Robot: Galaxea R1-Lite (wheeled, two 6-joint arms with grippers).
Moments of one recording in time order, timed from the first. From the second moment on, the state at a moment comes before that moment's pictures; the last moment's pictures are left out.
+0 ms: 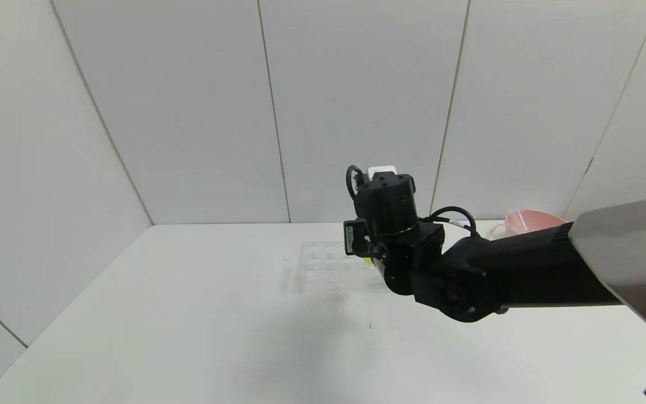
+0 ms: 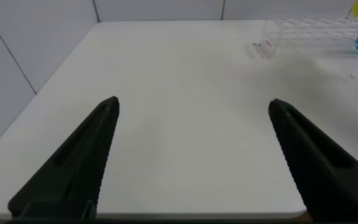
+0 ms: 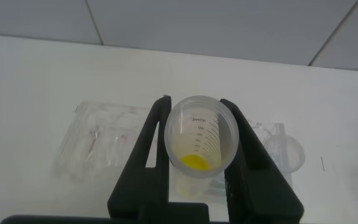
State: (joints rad) left arm 0.00 0.00 0.00 0.02 0.00 -0.02; right arm 0.75 2.19 -1.49 -0.37 -0.59 0.21
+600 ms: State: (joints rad) left arm 0.00 0.00 0.00 0.02 0.00 -0.02; right arm 0.68 1.90 -1.08 -0.40 -0.17 0.11
